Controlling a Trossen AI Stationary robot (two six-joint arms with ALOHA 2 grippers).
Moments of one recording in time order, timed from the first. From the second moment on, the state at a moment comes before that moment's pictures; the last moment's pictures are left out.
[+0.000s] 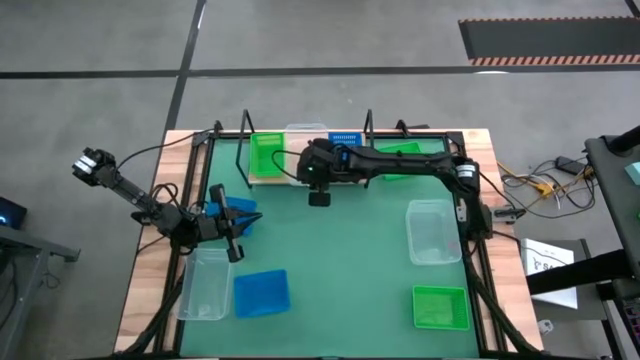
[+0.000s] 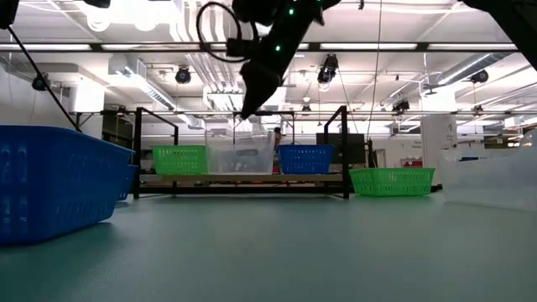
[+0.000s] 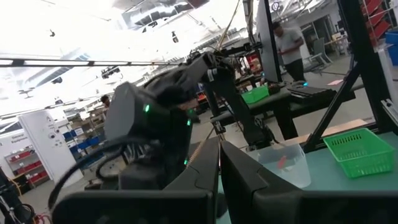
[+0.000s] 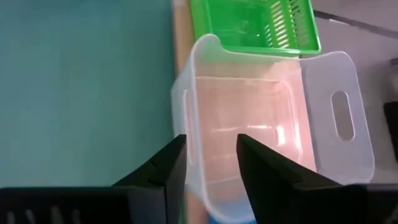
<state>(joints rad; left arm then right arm) -0.56 0.76 0.34 0.76 -0.74 0.58 -0.16 2.05 1.86 -0.75 0.26 -0.28</state>
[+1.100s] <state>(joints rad) -0.57 0.87 0.43 0.64 -1.31 0.14 0.31 1.66 1.37 -0.70 0.18 0.11</state>
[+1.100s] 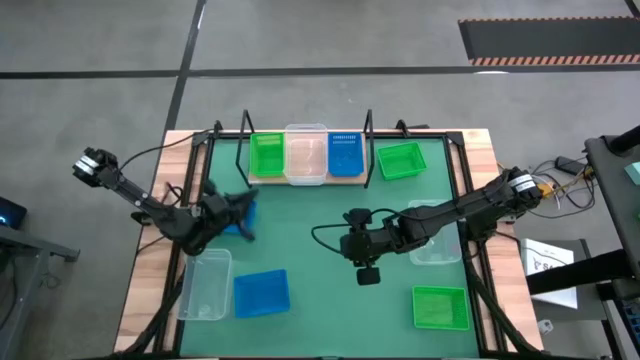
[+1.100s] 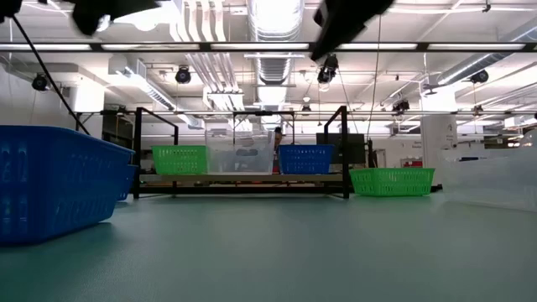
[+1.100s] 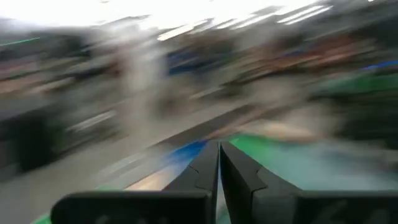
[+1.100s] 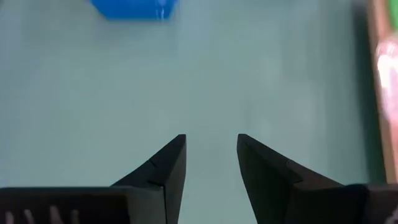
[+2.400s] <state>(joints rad) -0.31 1.33 0.92 -1.20 -0.39 -1.36 0.34 1.20 0.78 -0.14 0.19 0.01</state>
